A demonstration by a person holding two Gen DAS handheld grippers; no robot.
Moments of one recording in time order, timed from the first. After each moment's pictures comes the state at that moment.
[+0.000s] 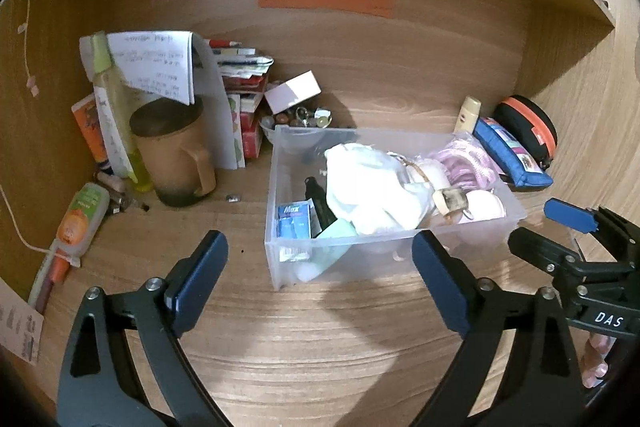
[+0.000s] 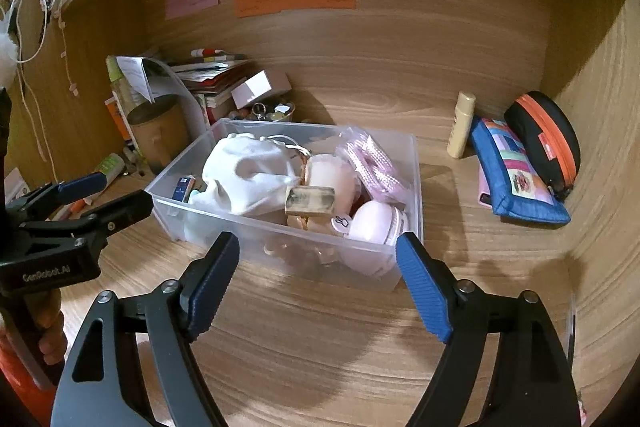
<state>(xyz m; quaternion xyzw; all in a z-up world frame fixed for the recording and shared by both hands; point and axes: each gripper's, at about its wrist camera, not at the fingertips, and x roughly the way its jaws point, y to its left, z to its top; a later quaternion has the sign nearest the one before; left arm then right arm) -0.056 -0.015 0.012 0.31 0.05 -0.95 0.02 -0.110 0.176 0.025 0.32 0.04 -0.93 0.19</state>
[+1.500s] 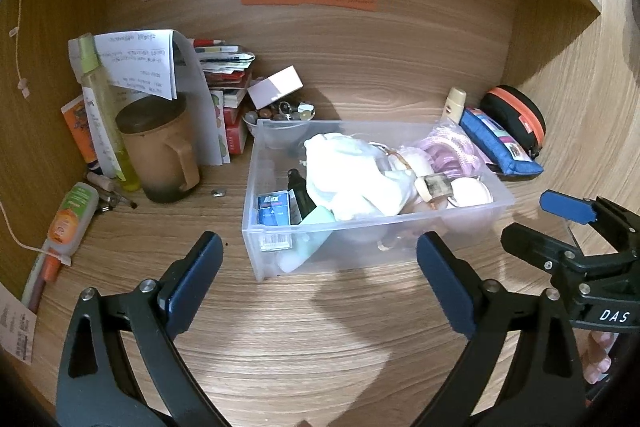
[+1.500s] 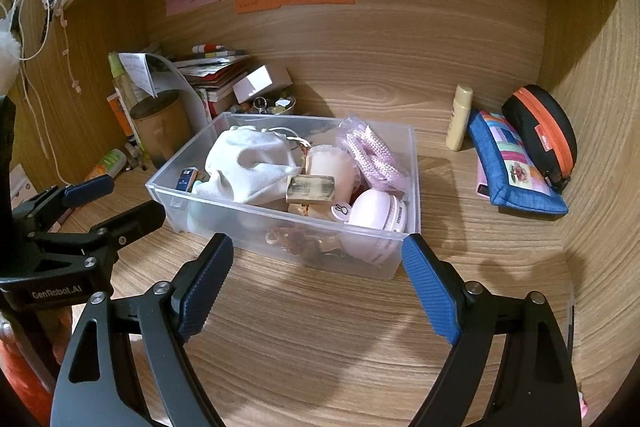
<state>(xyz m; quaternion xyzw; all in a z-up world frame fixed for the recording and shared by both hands) -0.050 -0.004 0.009 0.31 0.04 -0.95 0.00 -0.107 0.182 0.024 0.33 0.04 -0.92 0.19</state>
